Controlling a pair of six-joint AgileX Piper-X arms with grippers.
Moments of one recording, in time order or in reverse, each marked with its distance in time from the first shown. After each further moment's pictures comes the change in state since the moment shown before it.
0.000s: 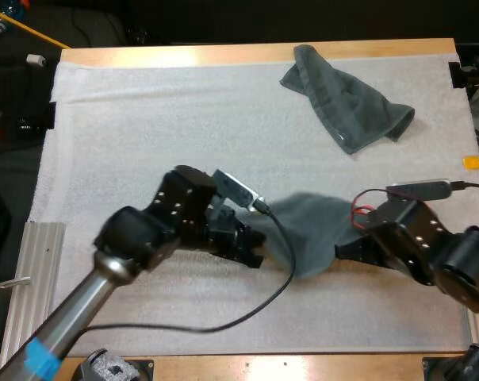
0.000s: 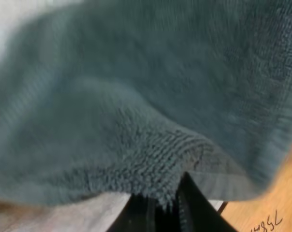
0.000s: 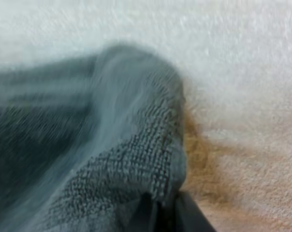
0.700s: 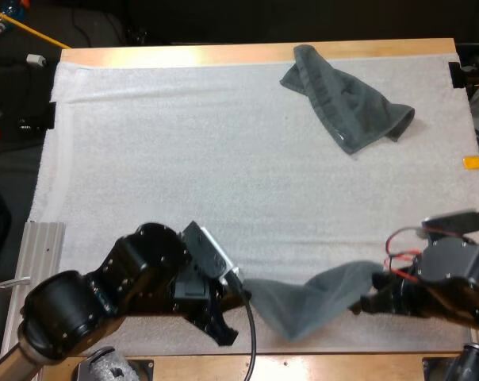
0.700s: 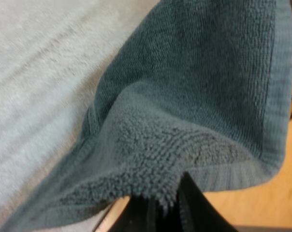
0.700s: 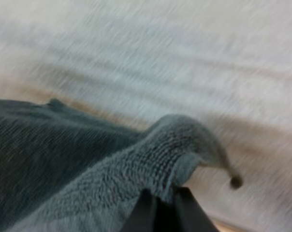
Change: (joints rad) left arm -0.260 -0.270 -0.080 0.244 -0.067 -0.136; right arm 0.212 -0.149 -0.162 0.224 -0.188 0.146
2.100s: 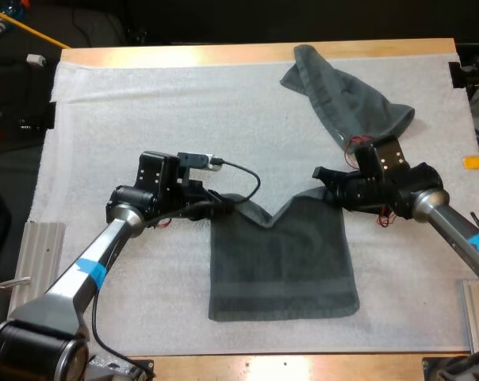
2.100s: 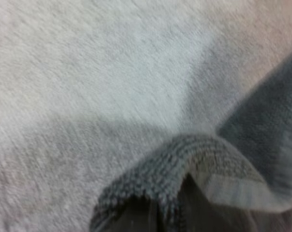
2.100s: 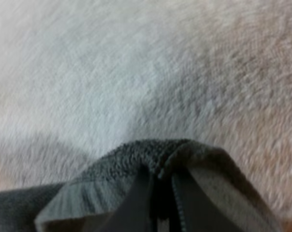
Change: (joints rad) left arm 0.645 0.675 0.327 -0.802 0.269 0.119; right arm -0.596 0.684 0.277 -0.852 -0.313 0.106
